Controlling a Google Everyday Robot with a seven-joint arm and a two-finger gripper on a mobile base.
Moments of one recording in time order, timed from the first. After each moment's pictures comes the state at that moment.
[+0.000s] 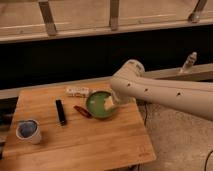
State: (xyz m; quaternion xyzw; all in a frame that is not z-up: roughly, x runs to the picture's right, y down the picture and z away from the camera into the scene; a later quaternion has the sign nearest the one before) arm 0.071 0.076 0.706 -0.18 0.13 0.60 0.77
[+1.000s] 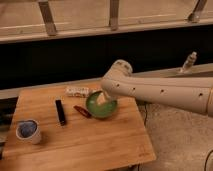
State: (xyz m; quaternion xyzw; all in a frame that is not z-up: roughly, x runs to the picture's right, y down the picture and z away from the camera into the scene) arm 0.031 0.052 0.744 -0.16 0.09 0.58 0.80
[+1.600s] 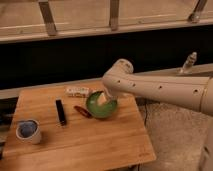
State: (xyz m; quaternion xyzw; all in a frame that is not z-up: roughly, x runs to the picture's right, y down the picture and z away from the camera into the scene) arm 0.038 0.065 0.773 -0.20 0.11 0.59 0.78
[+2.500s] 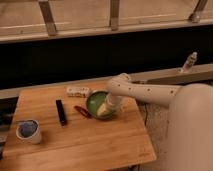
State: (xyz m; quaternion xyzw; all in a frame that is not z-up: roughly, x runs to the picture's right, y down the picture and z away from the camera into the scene) arm 0.029 0.155 0.870 -0.32 0.17 0.61 0.70
